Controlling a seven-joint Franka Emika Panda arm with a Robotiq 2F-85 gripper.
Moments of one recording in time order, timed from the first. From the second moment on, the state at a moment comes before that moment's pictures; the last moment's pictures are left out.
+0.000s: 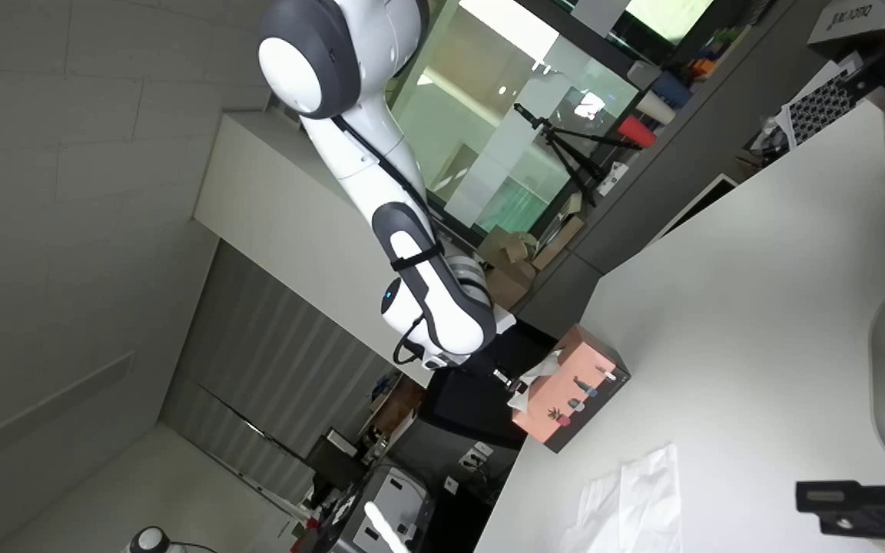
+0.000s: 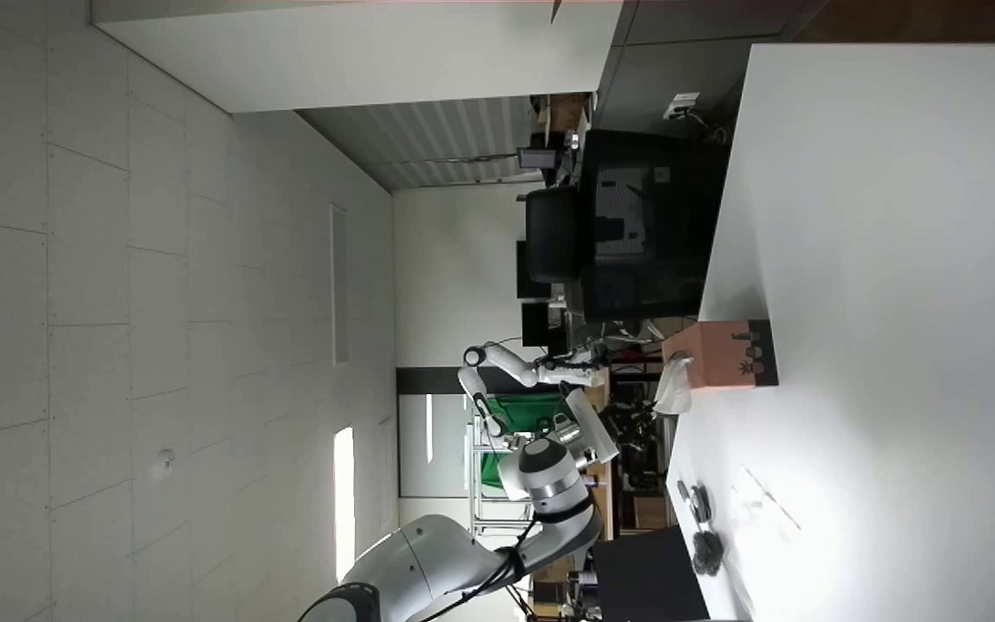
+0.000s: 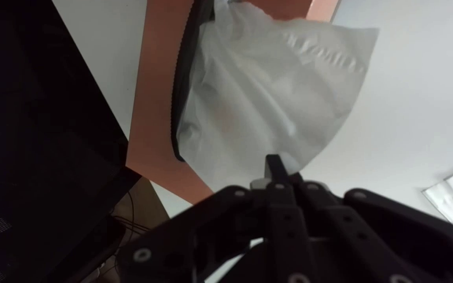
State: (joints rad) arm 0.16 0.84 -0.08 -1.65 -0.57 2.86 -0.47
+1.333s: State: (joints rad) arm 0.10 0.61 0.23 -1.72 -0.33 2.50 -0.72
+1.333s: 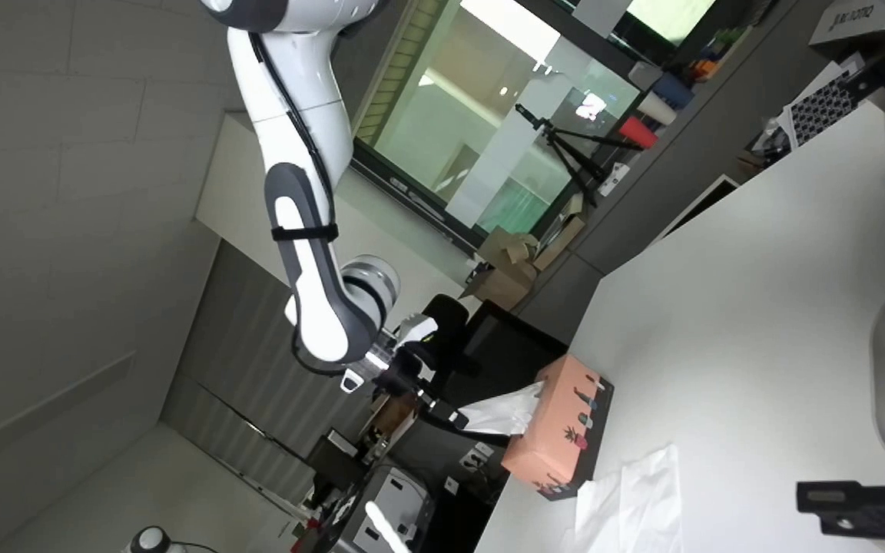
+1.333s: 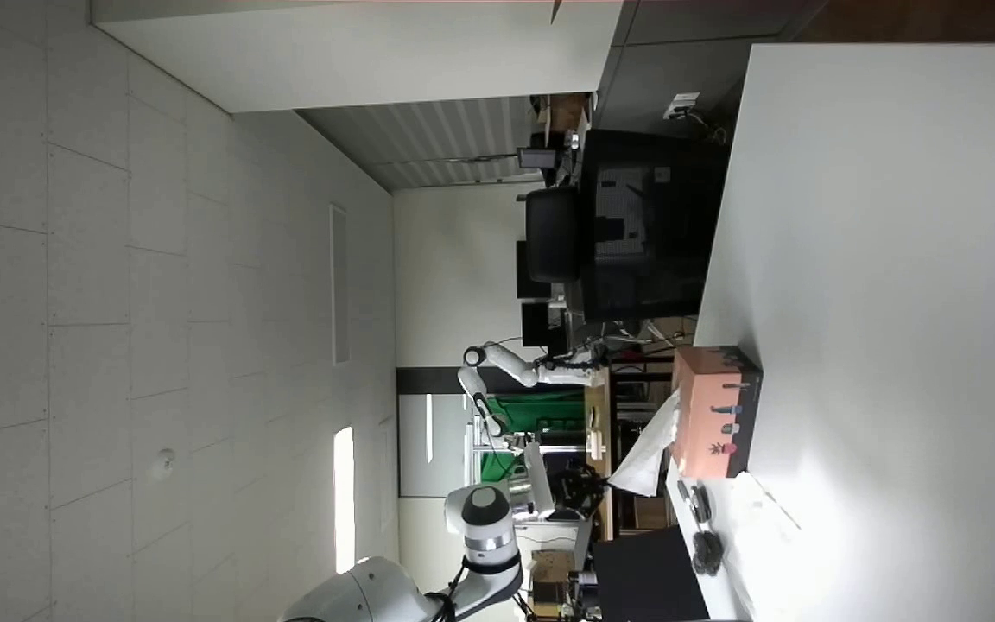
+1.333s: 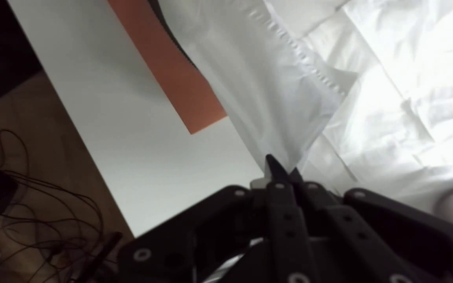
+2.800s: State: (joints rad) arm 0.15 0.51 0.07 -1.68 -0.42 2.39 -0.77
